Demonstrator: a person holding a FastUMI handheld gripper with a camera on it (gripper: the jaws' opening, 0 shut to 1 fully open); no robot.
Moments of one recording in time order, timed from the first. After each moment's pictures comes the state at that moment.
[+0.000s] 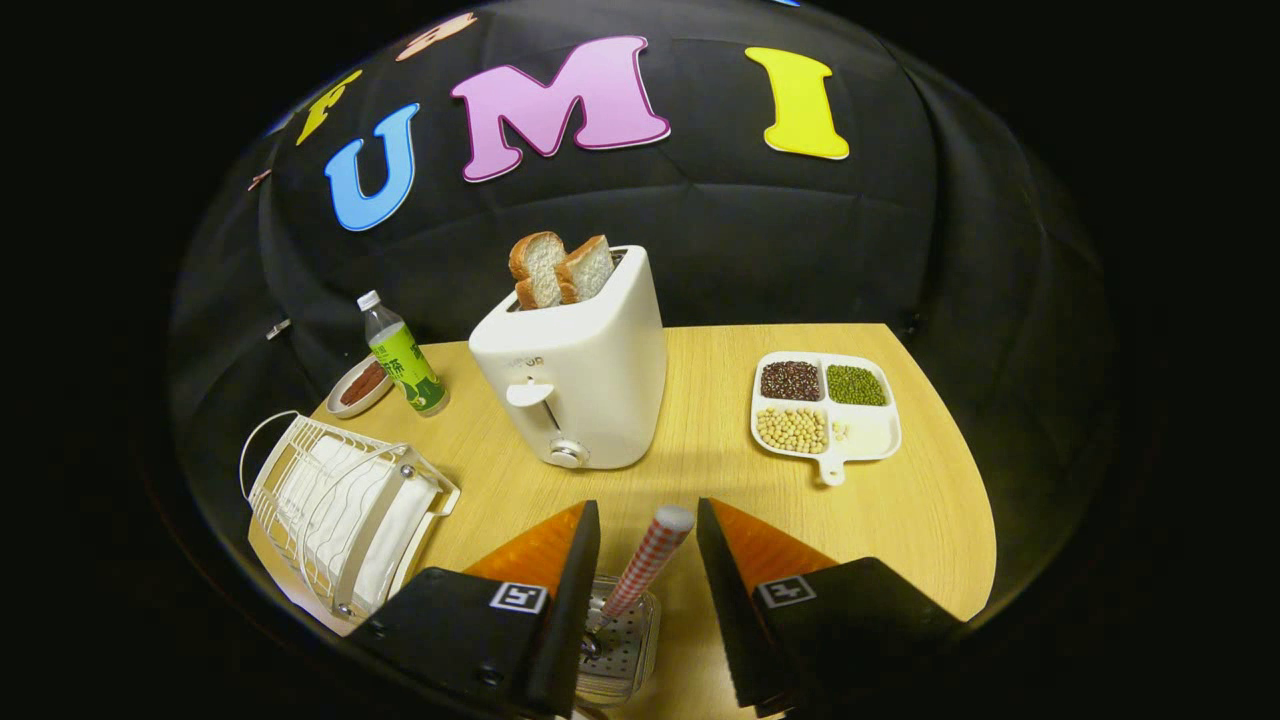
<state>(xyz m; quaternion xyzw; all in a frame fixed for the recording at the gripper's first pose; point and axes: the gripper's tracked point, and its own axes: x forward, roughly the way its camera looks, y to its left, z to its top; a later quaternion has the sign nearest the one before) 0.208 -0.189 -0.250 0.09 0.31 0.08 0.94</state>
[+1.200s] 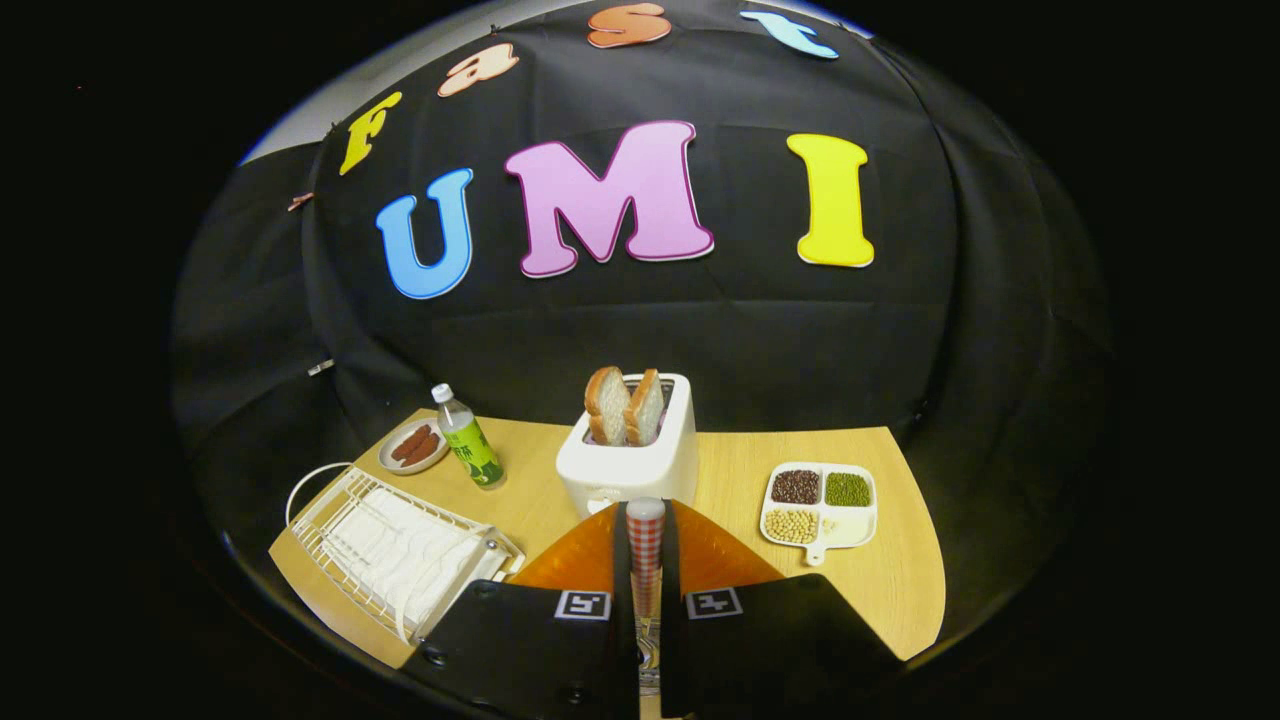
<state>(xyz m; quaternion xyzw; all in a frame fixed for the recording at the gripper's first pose) 0.201 -0.182 -0.088 0.09 0.20 0.12 0.97</state>
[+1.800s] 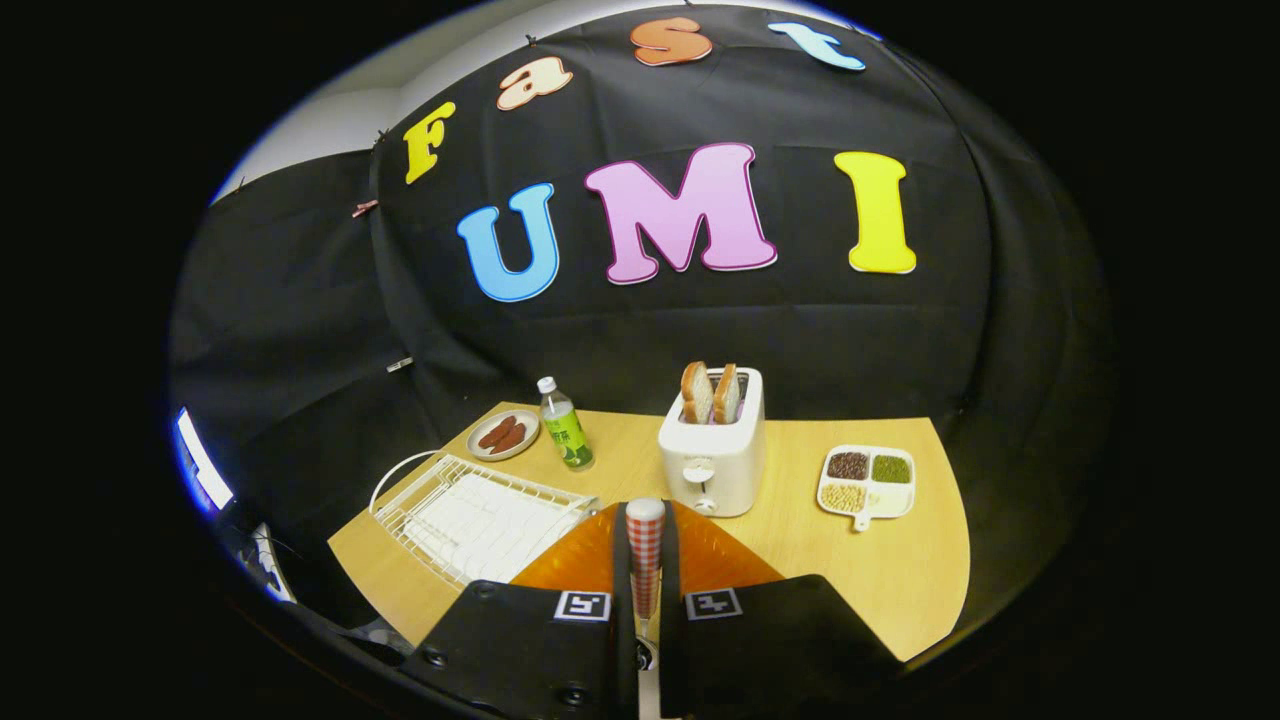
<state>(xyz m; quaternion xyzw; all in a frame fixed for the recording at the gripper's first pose) 0.096 -0.135 -0.072 0.11 0.22 0.20 0.95</state>
